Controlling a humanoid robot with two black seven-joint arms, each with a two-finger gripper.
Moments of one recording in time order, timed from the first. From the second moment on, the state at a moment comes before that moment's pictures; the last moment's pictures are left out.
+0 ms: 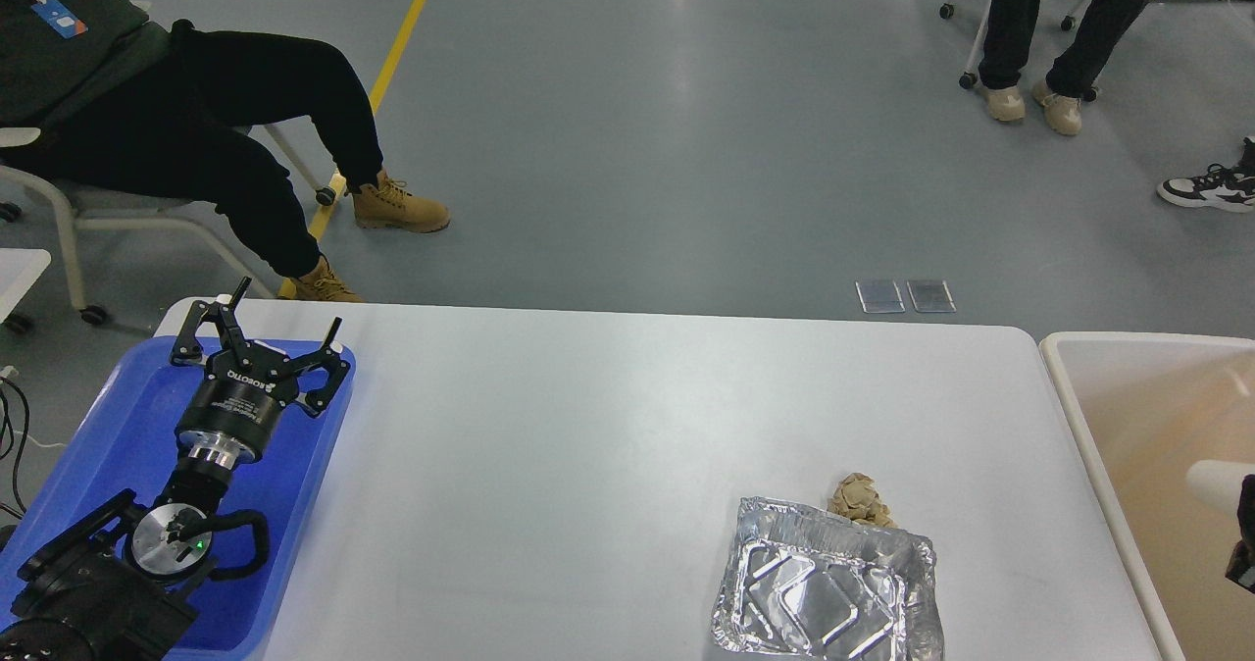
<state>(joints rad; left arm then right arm) -0.47 0.33 -0.96 -0.46 -0.12 -0.78 -0.36 0.68 -0.43 0.62 0.00 0.02 -0.20 -0.26</state>
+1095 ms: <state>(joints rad) -0.47 0.33 -0.96 -0.46 -0.12 -0.78 -0.36 0.80 -0.64 0.26 0.31 -0.01 -0.12 -0.22</state>
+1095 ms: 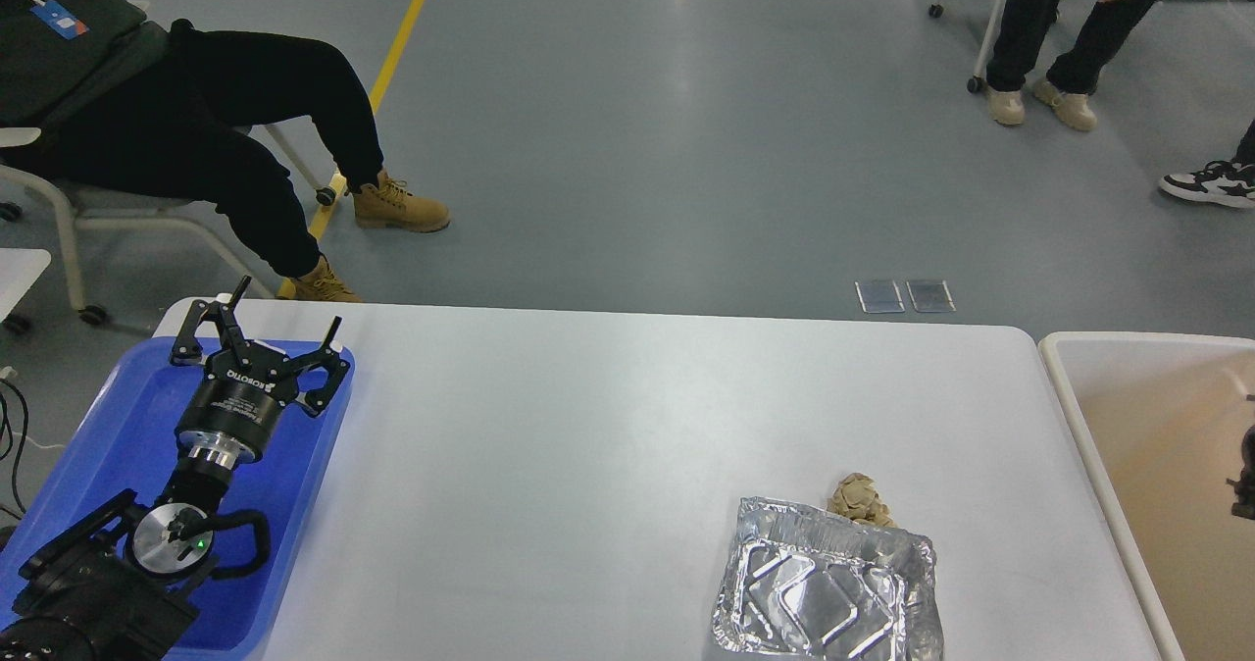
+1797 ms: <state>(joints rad) -0.47 0.33 -0.95 -0.46 -0.12 -0.78 -0.36 1.41 -1.02 -0.41 0.95 -0.26 -0.07 -0.18</state>
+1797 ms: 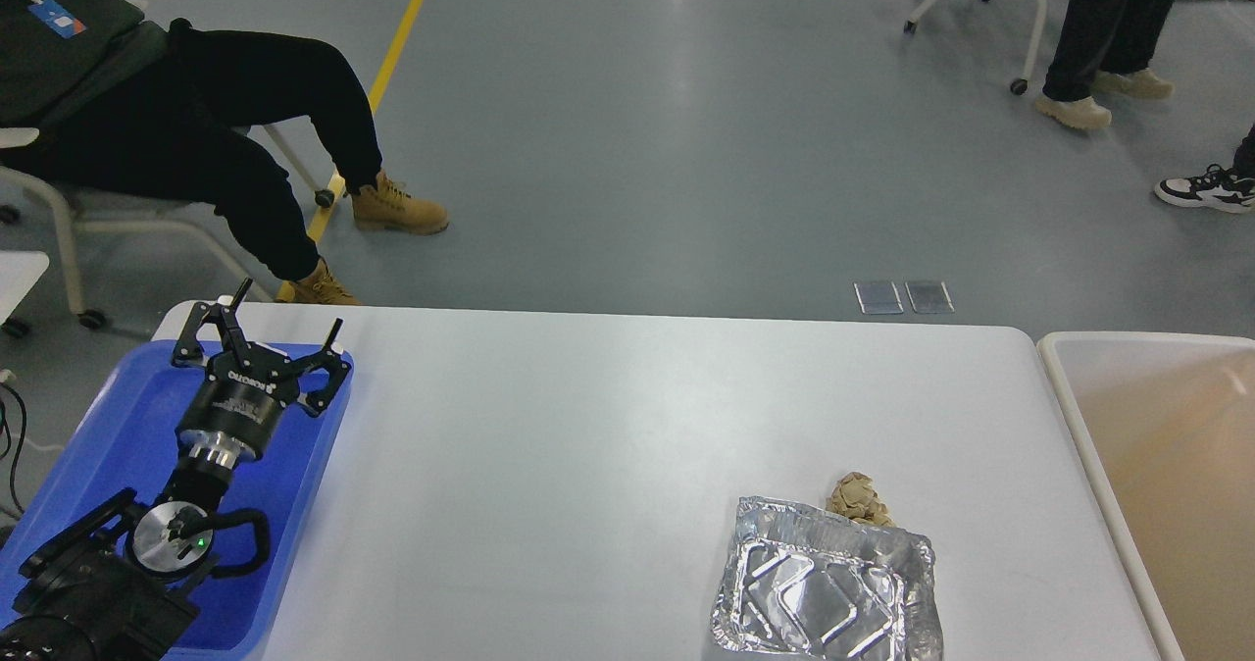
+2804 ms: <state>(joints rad) -0.47 0.33 -0.95 -0.46 -0.12 -0.78 -0.36 2.19 -0.61 -1.27 1.38 -0.09 0.11 -0.05</state>
